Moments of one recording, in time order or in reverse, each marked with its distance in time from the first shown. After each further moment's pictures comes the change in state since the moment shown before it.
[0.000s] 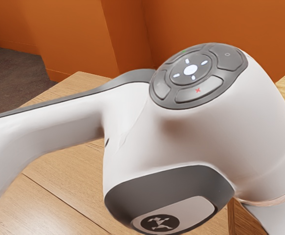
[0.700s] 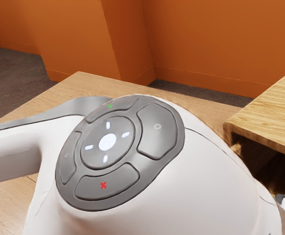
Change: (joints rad) arm -0.079 -0.183 -0.001 -0.170 -0.009 -0.012 -0.036
